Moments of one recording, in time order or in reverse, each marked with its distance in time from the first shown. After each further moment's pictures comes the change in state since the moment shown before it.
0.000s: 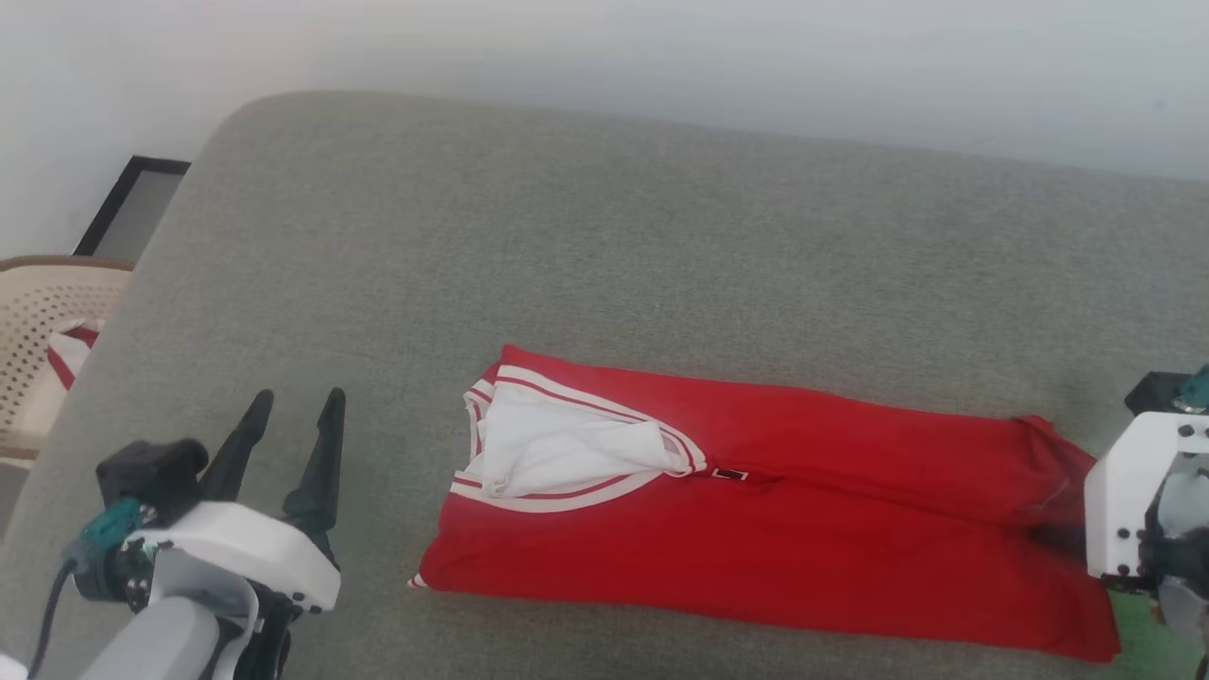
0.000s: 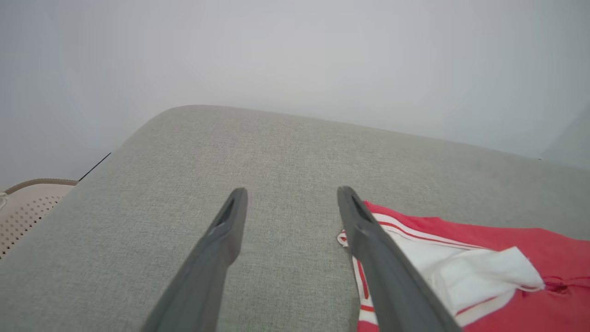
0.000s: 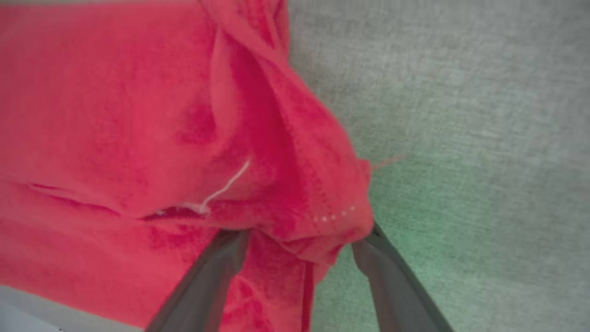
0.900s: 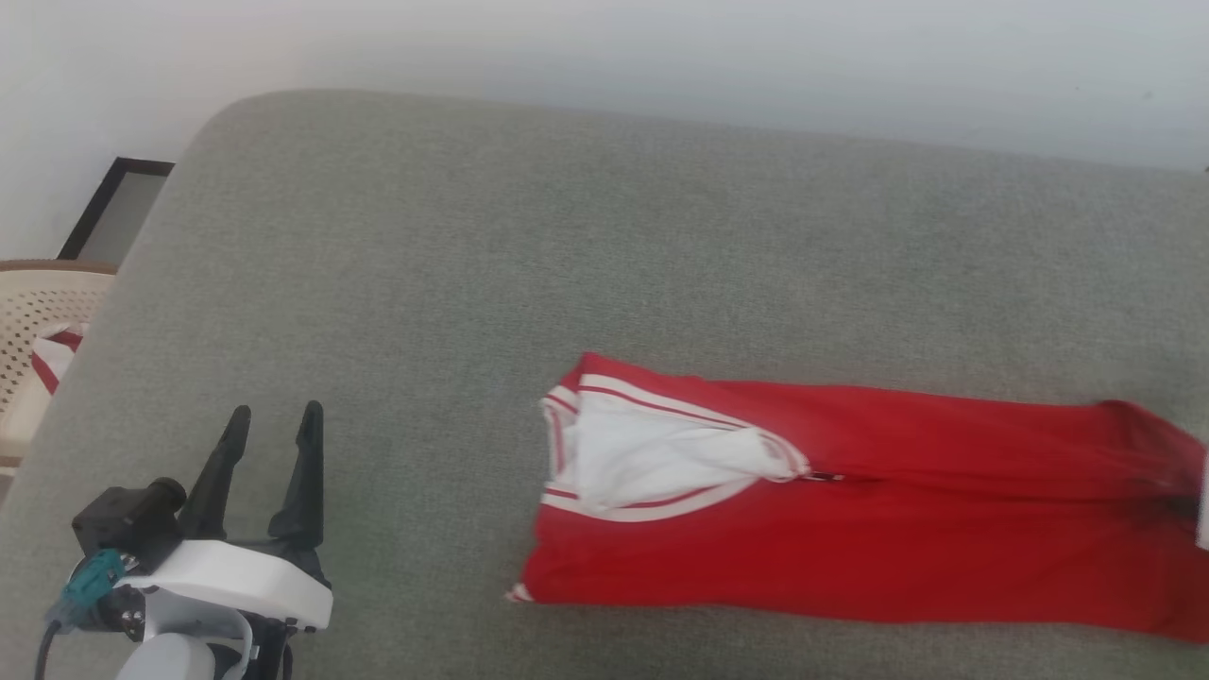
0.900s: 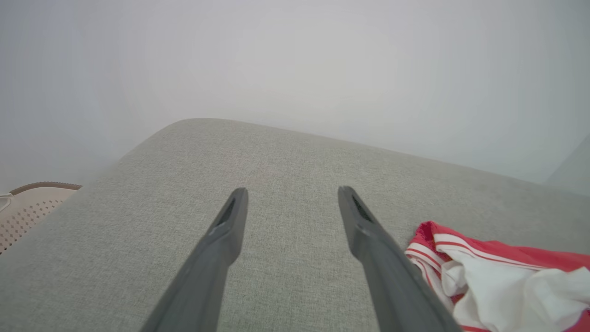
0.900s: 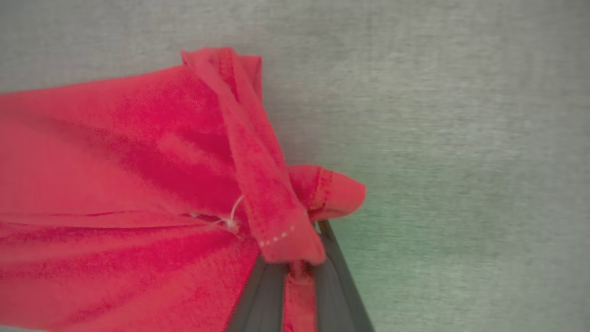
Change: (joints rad) left arm 0.144 -0.272 0.399 0.050 0.329 -0.224 0.000; right arm -0.044 -0.093 -0.129 0.074 0.021 0.001 -0.078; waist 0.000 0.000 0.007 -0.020
